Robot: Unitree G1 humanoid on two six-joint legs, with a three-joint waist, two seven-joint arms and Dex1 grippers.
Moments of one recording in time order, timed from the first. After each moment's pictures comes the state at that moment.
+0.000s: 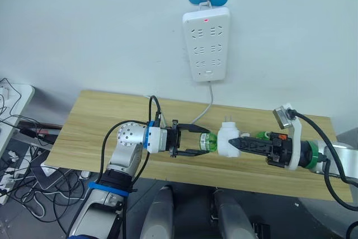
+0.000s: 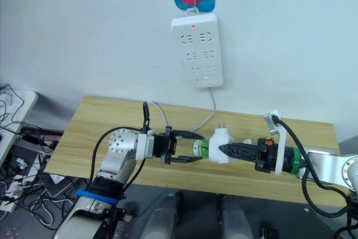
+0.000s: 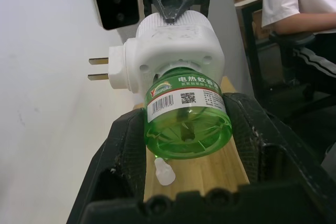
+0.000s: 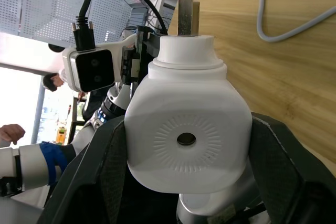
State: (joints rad) left arm -0.46 0.31 -0.17 0.25 -0.39 -0.36 -1.46; right arm -0.18 -0.92 -0.09 -0.38 1.94 1.03 0.08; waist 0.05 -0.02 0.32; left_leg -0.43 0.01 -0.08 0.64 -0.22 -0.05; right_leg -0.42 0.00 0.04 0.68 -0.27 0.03
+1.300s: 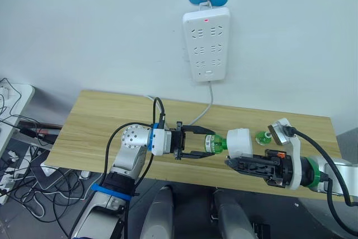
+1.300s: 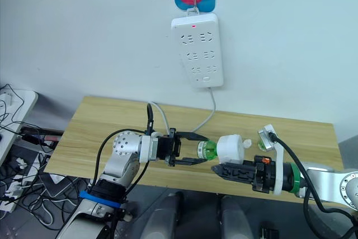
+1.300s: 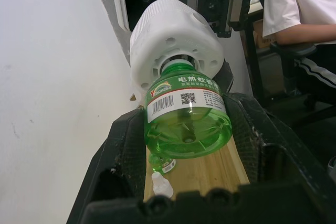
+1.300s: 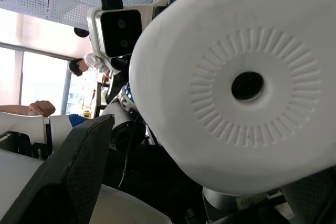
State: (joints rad) left arm -0.44 0.30 -0.21 0.19 -0.39 -0.34 -1.43; right arm -0.02 -1.03 -0.03 -0.51 1.94 0.95 0.25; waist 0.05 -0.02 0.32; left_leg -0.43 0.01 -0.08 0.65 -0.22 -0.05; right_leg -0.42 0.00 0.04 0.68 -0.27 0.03
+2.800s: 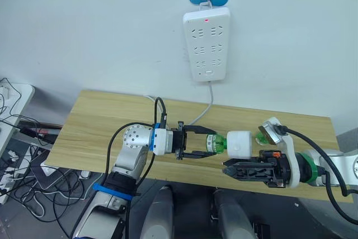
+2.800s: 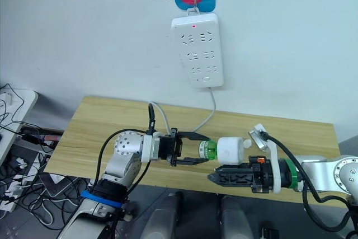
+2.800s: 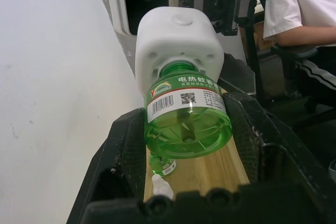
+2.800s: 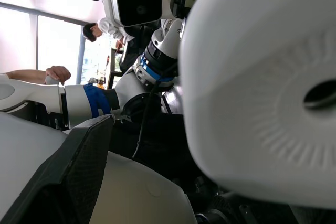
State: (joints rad) left arm -0.44 0.29 -0.21 0.20 -0.39 -0.34 -1.41; right arm -0.17 -1.07 0.07 -0.45 1.95 1.05 0.34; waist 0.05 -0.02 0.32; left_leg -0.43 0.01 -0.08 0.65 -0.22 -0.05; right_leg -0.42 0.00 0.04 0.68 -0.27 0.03
